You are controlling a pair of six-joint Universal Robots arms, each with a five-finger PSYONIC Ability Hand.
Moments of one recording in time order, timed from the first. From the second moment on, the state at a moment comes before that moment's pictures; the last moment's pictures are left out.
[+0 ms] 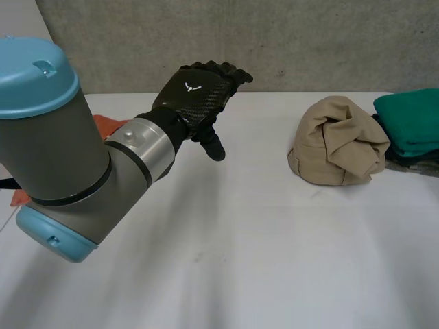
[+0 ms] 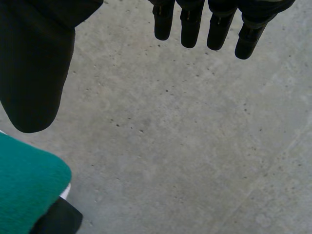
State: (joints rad) left arm 4.07 -1.90 -1.25 3.16 -1.42 3.30; right arm 1.28 -1.03 1.03 -0.24 1.31 2.83; left_hand 0.18 0.20 0.21 0.20 0.05; right_hand 0.22 0.21 0.20 0.21 0.05
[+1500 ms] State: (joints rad) left arm 4.23 -1.85 -1.34 3.06 -1.44 3.32; right arm 1.92 -1.17 1.18 0.34 1.30 2.86; left_hand 0.18 0.20 0.21 0.20 0.05; right_hand 0.22 0.21 0.21 0.21 0.05
